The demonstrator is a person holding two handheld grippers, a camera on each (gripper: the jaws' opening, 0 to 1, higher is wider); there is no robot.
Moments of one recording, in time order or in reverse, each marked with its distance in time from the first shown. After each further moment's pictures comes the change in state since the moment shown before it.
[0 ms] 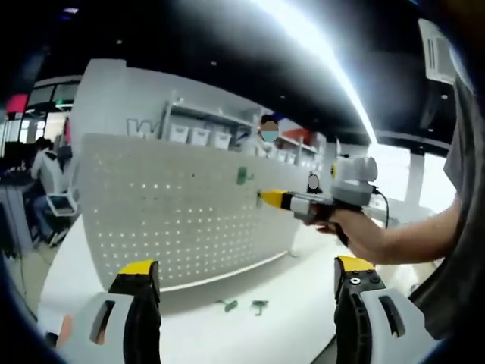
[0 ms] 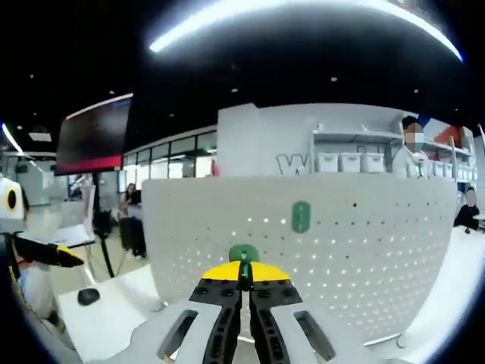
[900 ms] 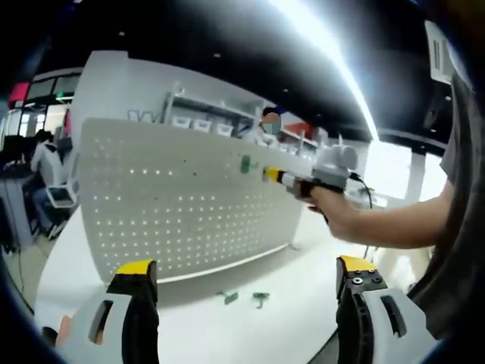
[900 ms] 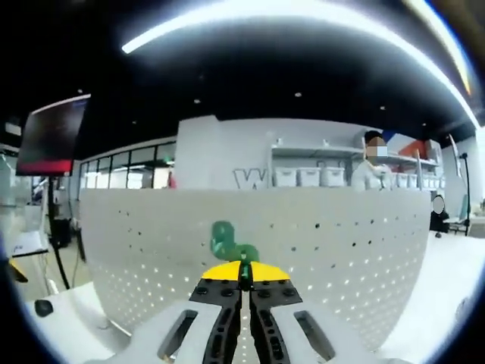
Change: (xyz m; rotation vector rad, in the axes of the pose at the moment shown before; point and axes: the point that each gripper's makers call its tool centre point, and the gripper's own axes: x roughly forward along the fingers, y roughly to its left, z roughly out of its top) left arm 0.008 0.006 -0.016 -0.015 0.047 -0.005; right arm 0.036 -0.084 0.009 -0.007 -0.070 -0.229
